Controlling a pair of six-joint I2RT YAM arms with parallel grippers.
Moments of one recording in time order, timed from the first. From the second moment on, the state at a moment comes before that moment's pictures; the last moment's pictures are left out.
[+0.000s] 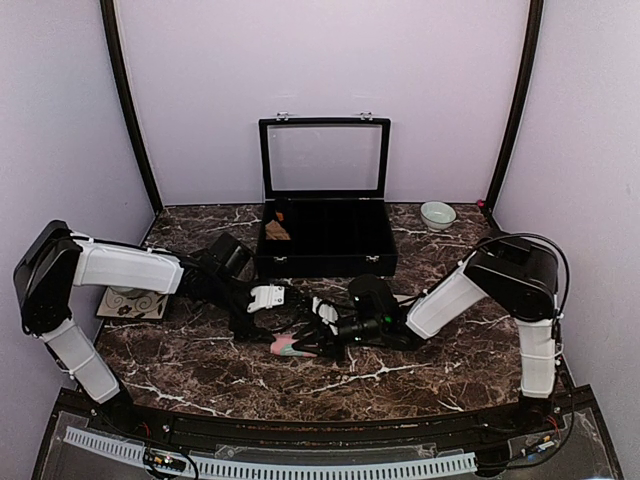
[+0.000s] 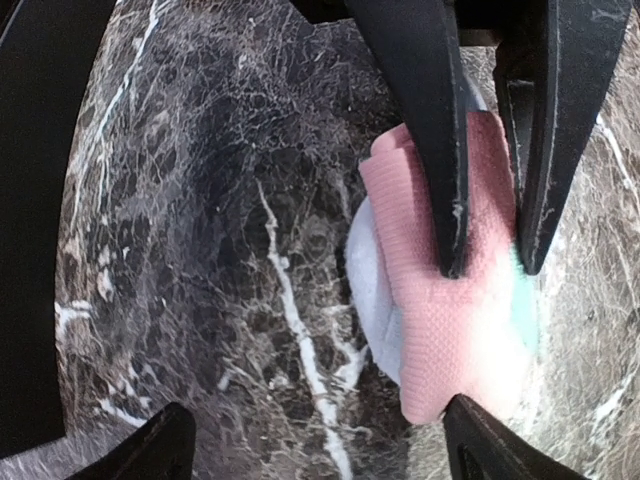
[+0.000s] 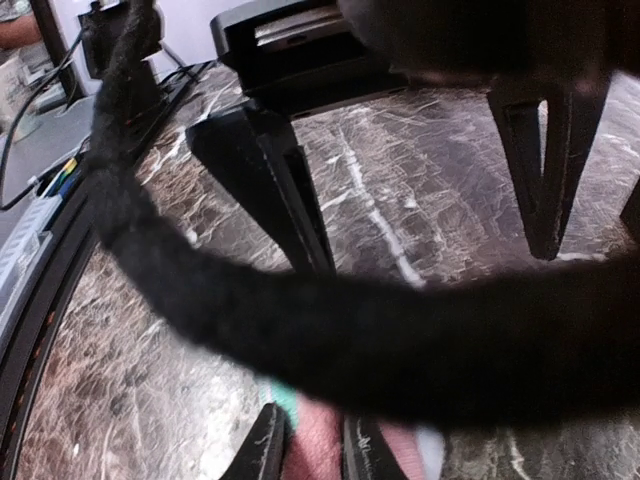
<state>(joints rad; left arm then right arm) -0.70 1.64 0.90 -0.30 0.32 0.81 0.98 2.07 0.89 0.68 -0.58 -0.16</state>
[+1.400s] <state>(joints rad) -0.84 1.71 0.85 -0.12 0.23 0.89 0.94 2.12 0.93 0.66 -0.64 0.07</state>
